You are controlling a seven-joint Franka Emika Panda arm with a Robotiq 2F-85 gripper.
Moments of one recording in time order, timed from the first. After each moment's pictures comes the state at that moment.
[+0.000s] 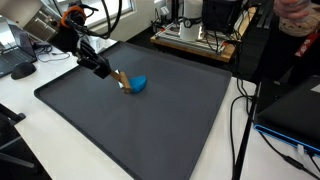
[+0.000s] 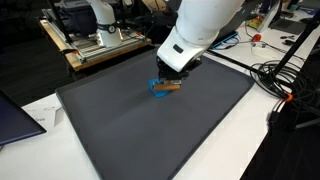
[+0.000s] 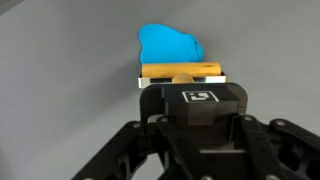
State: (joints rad) arm -0.15 1.09 -0.04 -0.63 0.16 1.26 0.45
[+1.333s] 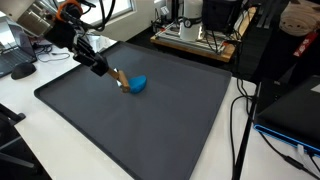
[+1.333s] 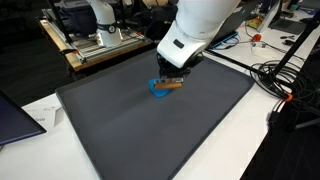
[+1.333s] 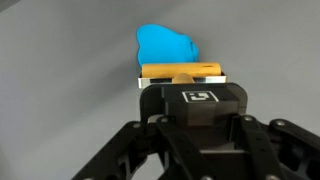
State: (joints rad) arm -0.17 1.14 -0.02 -0.49 0.16 1.20 0.45
